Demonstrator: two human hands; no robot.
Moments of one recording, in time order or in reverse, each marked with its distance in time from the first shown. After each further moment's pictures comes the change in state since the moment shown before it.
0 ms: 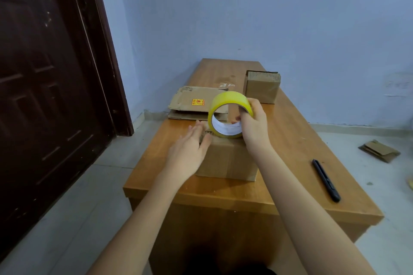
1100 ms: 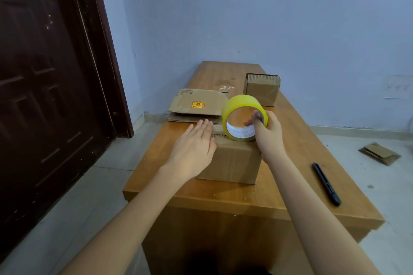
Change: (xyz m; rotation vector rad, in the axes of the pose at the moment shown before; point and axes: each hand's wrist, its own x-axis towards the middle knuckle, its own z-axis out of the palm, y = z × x) left_hand 0.008 0.012 -0.009 0.424 0.020 0.225; right_hand 0.009 0.022 -0.029 -0.072 0.077 0.033
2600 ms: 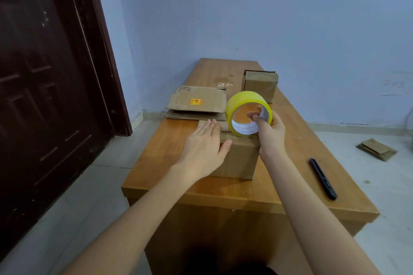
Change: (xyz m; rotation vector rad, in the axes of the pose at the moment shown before) left_hand -0.001 0.024 0.005 -0.010 0.094 0.038; right_hand -0.009 0.001 -0.003 0.251 0.112 0.106
